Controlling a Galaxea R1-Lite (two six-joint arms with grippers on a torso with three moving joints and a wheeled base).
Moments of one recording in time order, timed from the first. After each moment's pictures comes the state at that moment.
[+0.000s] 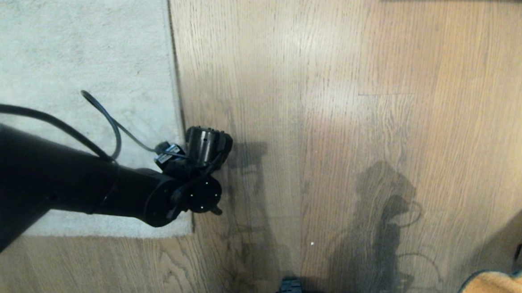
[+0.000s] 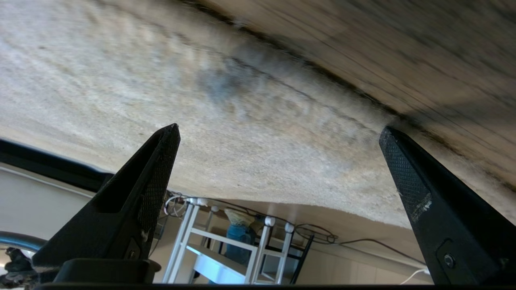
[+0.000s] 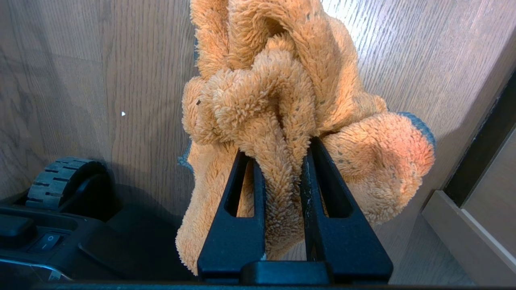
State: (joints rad) left arm -0.57 2.01 -1.11 -0.35 1.09 0.73; right arm 0.00 0.00 0.00 0.01 0.07 -0.13
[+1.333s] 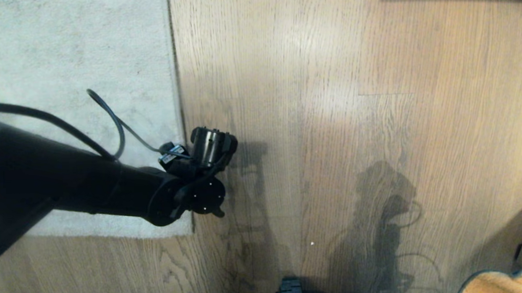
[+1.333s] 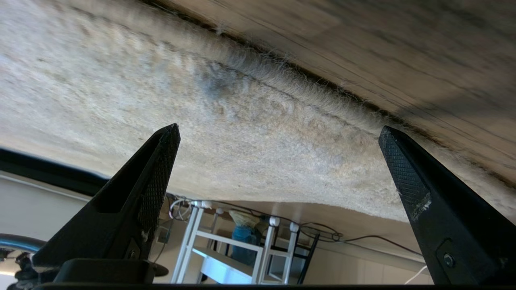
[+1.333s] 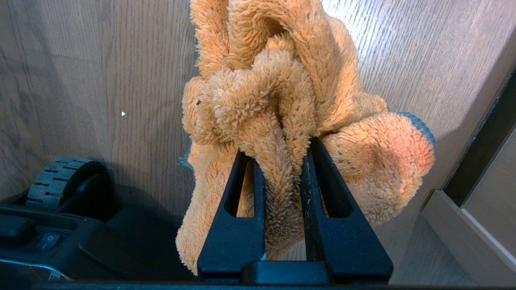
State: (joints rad) left arm -0.59 2.02 -1.12 -0.30 1.09 0.73; right arm 0.00 0.00 0.00 0.01 0.07 -0.13
